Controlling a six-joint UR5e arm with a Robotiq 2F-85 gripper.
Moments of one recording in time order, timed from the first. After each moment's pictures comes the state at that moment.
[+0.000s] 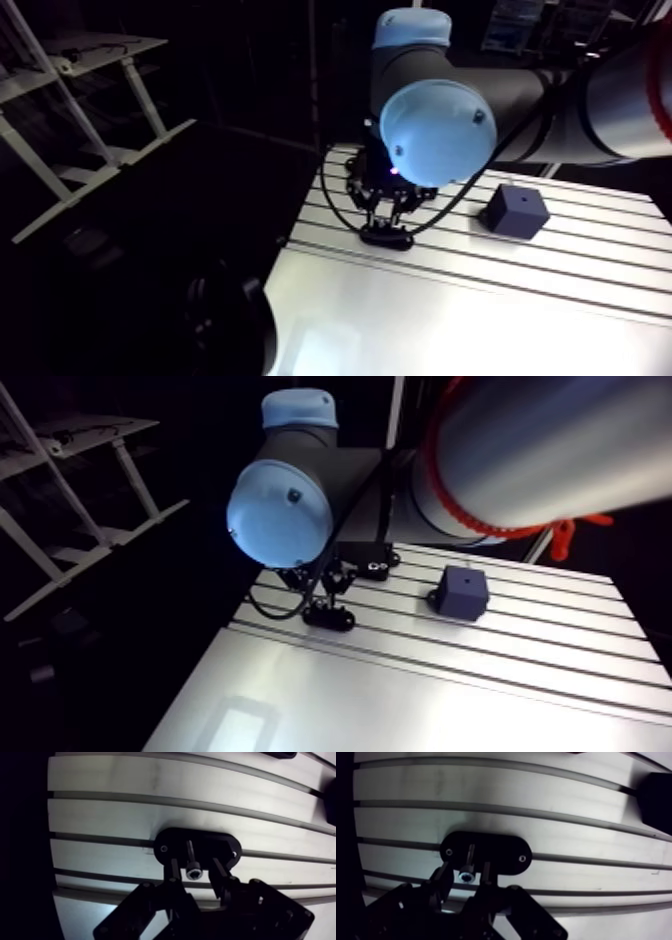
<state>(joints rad) 0.22 -1.28 2.03 -2.32 -1.60 -1.48</state>
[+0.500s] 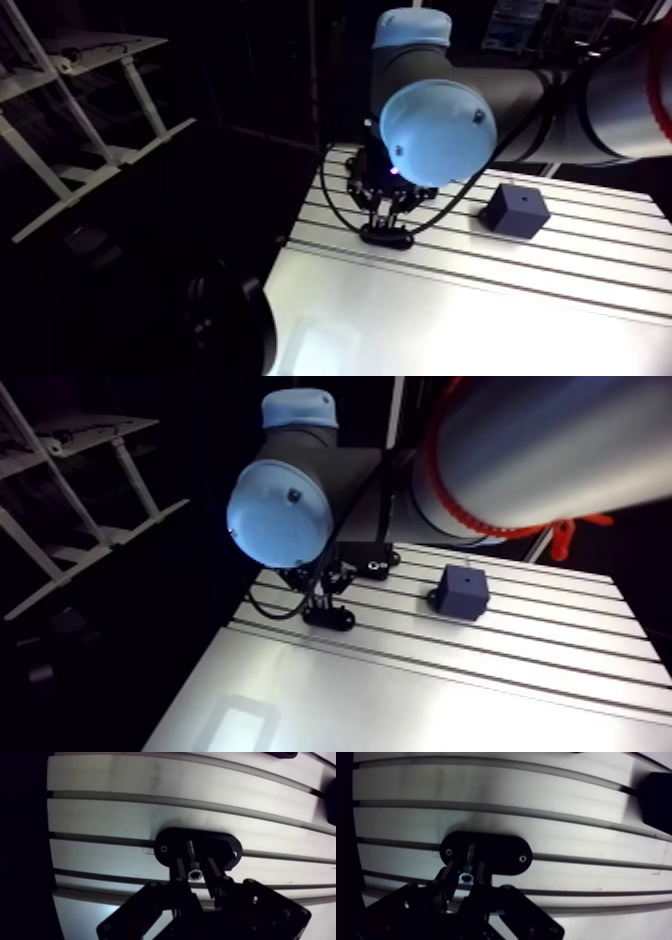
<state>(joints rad) 0.22 -1.27 2.03 -2.32 -1.60 -1.48</state>
